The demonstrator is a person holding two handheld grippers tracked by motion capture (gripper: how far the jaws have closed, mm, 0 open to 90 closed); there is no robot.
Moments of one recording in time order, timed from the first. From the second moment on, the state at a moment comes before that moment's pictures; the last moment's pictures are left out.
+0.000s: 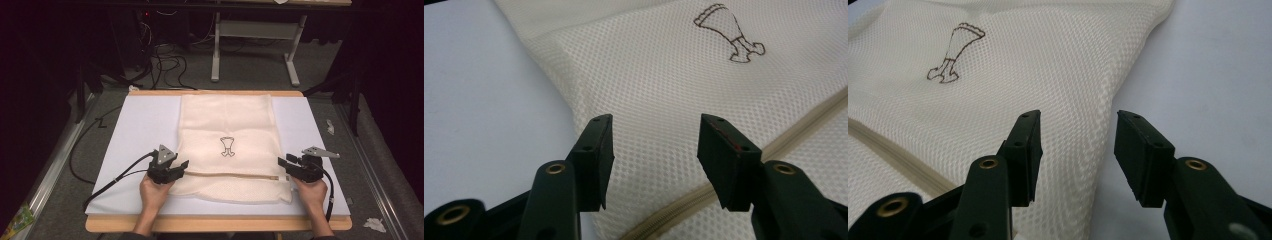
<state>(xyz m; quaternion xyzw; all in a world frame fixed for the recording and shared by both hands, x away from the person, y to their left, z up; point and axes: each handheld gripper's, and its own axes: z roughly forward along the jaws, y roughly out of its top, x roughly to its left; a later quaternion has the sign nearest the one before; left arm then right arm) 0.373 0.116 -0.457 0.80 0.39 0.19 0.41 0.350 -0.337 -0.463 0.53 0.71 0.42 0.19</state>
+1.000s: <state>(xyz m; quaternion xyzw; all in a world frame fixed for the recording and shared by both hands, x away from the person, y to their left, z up) 0.342 0.080 -0.458 0.81 0.35 0.14 0.46 0.340 -0.332 -0.478 0.55 0.72 0.38 0.16</state>
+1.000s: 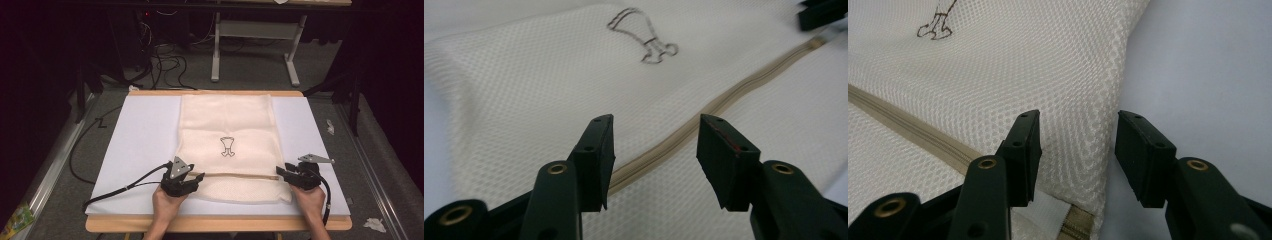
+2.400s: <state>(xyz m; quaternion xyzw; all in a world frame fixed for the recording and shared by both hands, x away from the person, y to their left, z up) 0.354 -0.074 -0.450 0.85 0.22 0.06 0.47 0.331 -0.332 -0.454 0.48 0.76 0.40 0.17</state>
